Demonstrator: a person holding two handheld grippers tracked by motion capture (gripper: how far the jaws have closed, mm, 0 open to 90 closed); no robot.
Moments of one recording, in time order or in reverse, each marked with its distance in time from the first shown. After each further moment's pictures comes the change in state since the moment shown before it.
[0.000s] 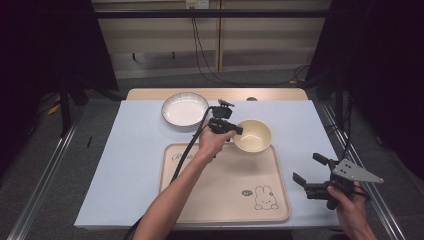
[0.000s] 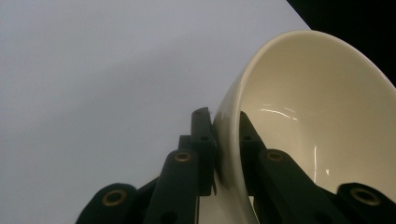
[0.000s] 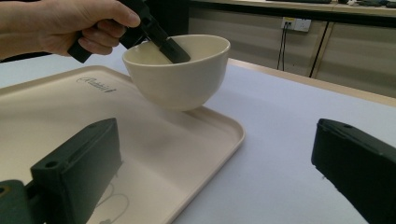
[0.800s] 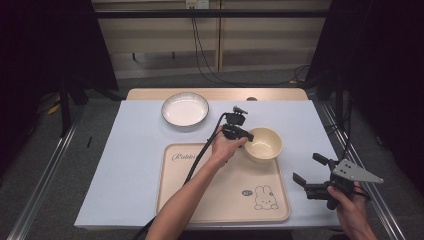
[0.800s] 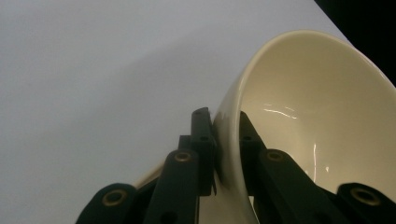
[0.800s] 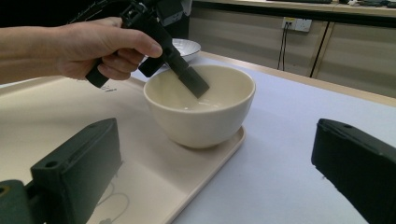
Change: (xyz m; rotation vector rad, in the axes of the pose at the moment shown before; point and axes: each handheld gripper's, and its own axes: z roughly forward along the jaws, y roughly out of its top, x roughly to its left) left arm -0.014 -0.007 0.043 0.080 0.003 0.048; right arm 0.000 0.000 0.000 0.001 0.004 0.000
